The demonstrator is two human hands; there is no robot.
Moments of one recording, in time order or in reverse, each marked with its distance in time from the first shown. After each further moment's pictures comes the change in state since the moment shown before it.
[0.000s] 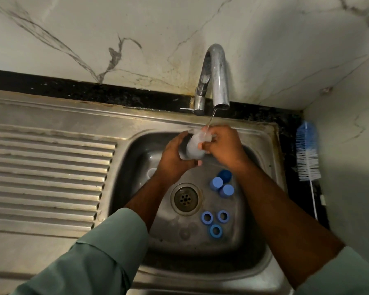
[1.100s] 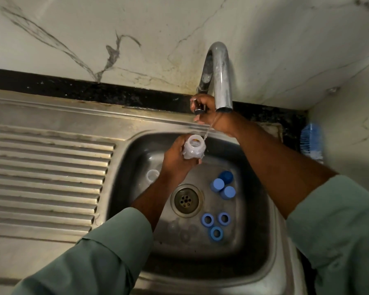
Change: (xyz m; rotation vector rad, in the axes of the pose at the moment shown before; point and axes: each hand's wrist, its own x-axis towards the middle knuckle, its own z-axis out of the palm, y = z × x) left_hand 0.004 0.009 0.014 -0.210 0.087 -0.114; right_hand 0.089 0.003 -0.012 0.444 -0.262 -0.056
